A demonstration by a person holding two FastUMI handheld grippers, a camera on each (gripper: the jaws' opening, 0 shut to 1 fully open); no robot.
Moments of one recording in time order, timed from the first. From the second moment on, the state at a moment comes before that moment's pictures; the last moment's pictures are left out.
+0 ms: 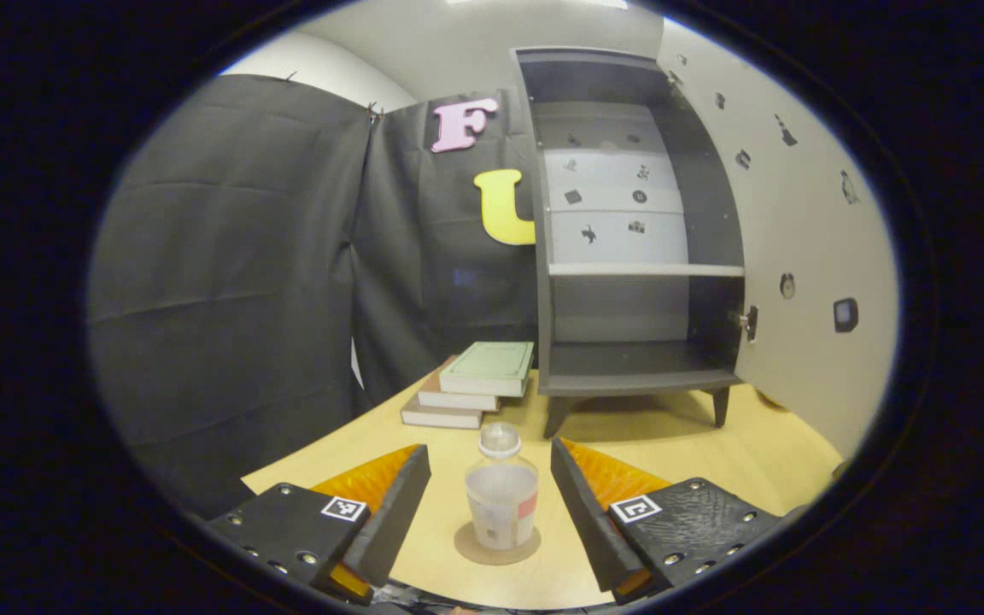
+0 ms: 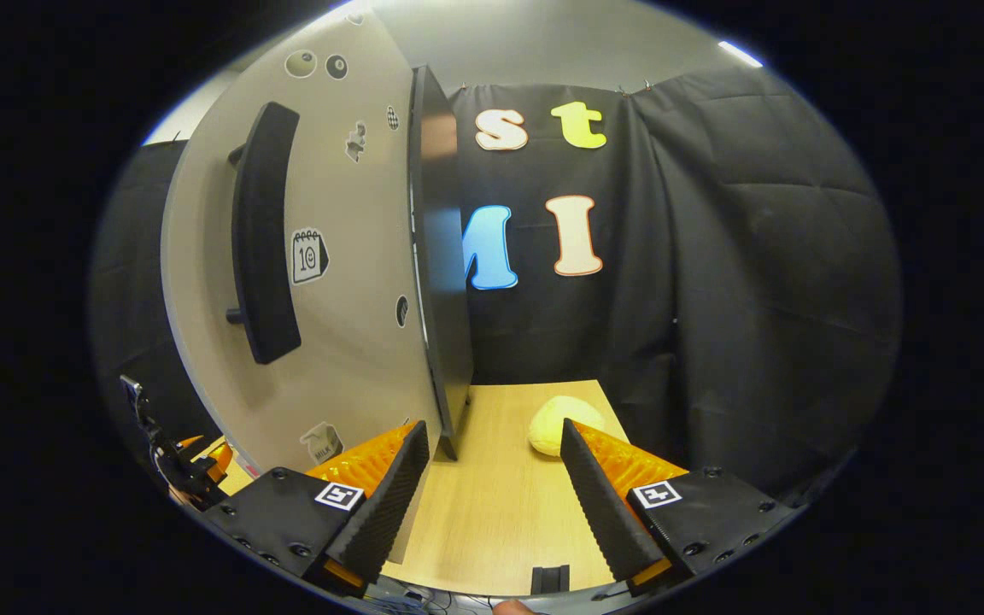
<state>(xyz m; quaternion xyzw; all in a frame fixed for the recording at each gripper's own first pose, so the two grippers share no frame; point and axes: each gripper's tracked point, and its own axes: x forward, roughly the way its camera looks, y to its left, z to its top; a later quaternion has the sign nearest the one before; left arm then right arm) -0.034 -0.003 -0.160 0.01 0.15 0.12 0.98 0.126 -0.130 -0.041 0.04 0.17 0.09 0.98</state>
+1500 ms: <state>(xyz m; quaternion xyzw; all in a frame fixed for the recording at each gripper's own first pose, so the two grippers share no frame) 0.010 0.054 -0.013 -0.02 0.09 0.05 0.99 0.128 -0.014 0.078 0.01 0.08 0.14 0.99</state>
